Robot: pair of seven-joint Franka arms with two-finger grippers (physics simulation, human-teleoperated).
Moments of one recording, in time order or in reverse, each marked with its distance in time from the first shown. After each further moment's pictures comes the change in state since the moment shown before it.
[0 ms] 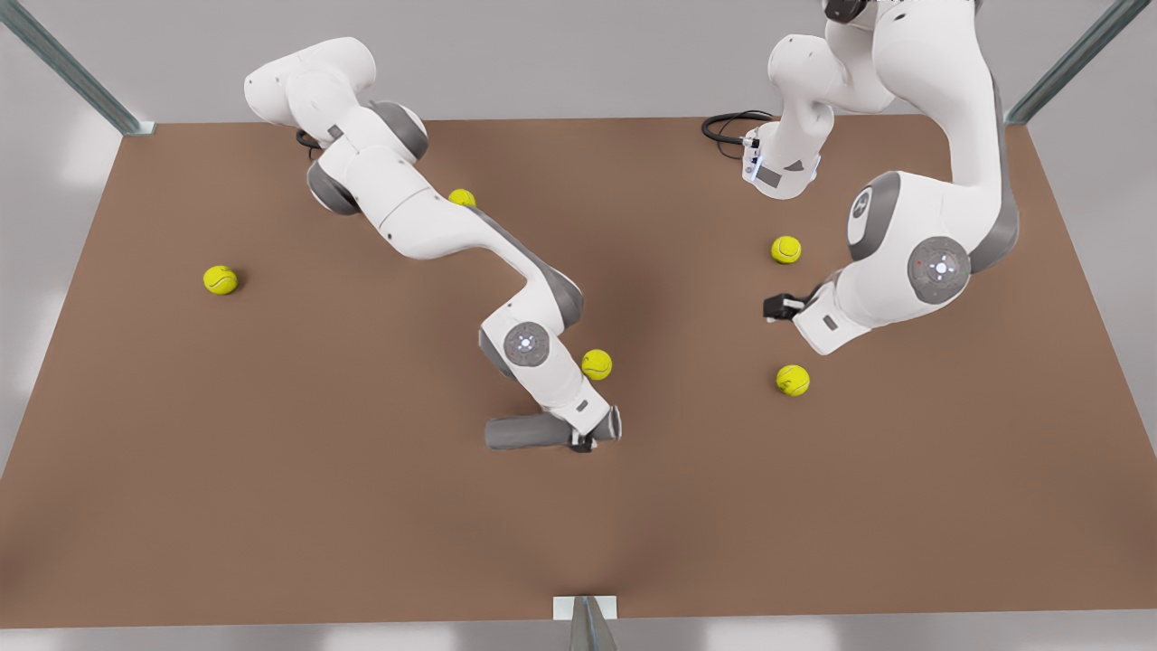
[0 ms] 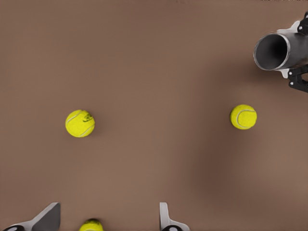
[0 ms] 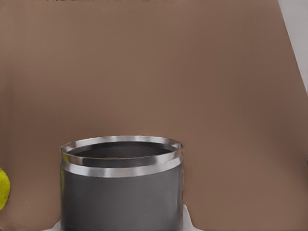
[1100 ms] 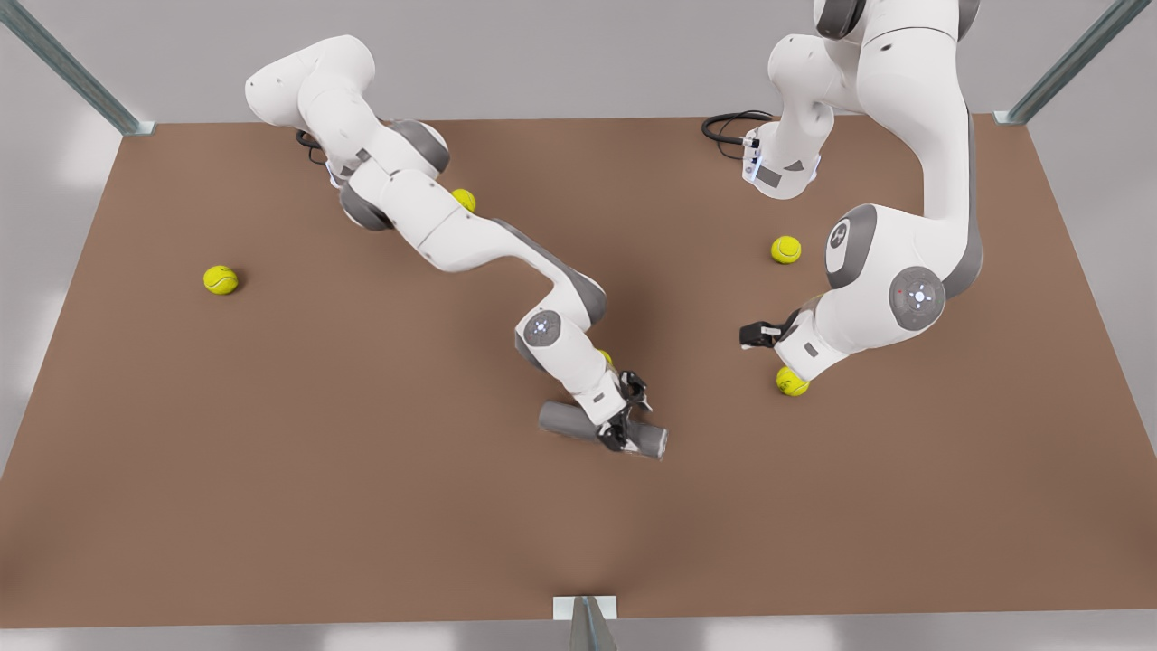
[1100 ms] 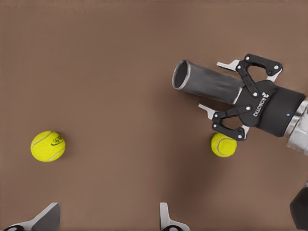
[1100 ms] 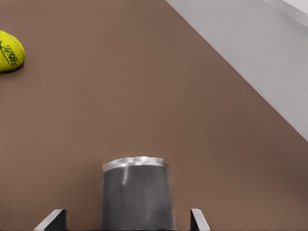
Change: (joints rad) left arm -0.008 0.072 -0.004 -0.003 -0.101 0.138 -0.034; right arm 0.068 0.176 0.038 0.088 -0.001 0.425 0.432
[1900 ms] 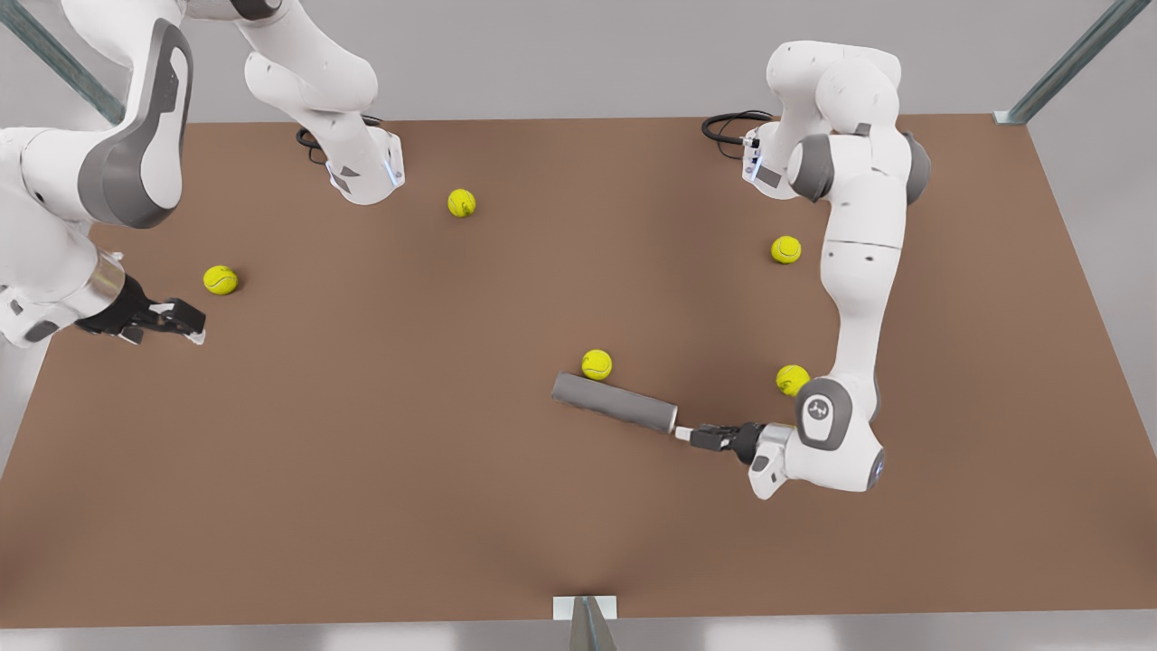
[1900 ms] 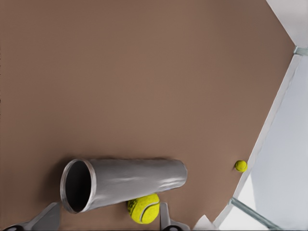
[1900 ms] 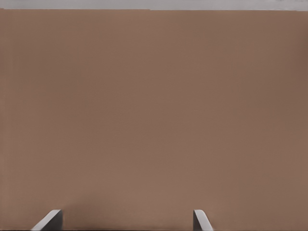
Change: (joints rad) left arm 0.254 0.740 -0.190 0.507 -0.648 -0.025 0.215; right arm -0.655 -1.129 -0.317 -0.684 0.124 -1.054 0.414
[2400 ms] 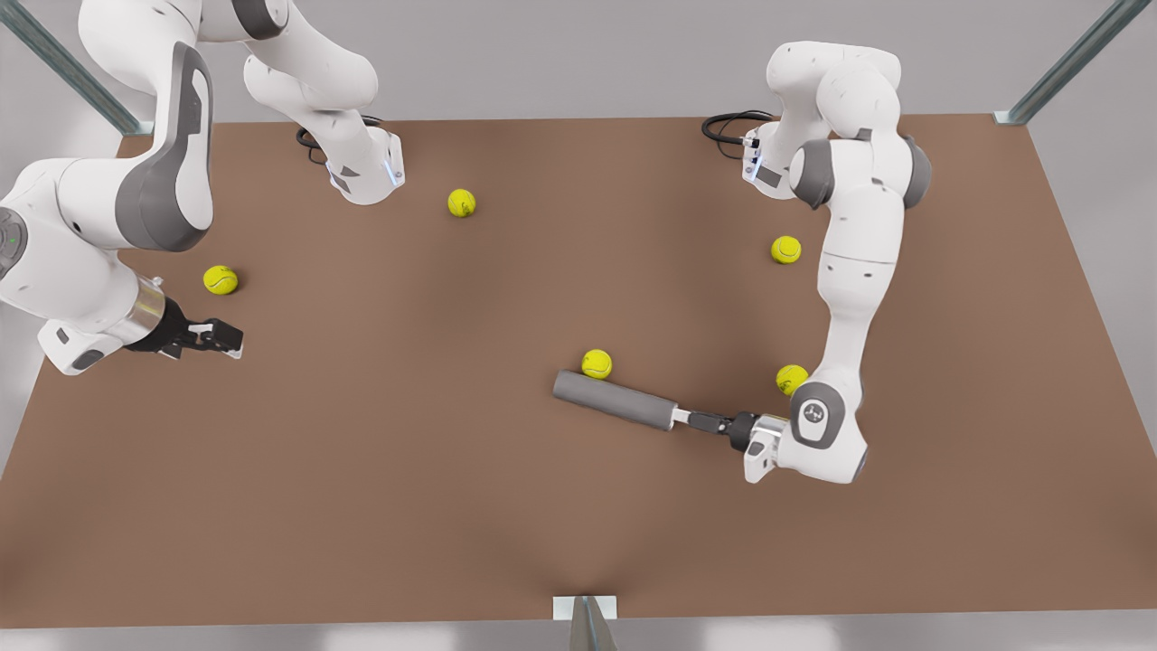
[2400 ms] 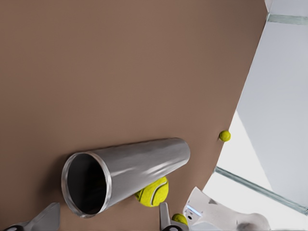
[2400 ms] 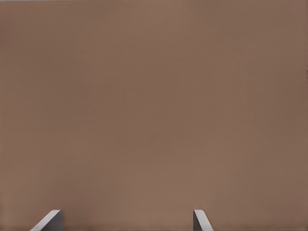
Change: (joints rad) left arm 0.011 0.026 -0.004 -0.112 -0.124 -0.037 0.242; right arm 0.023 0.080 0.001 0.085 0.015 -0.058 0.078
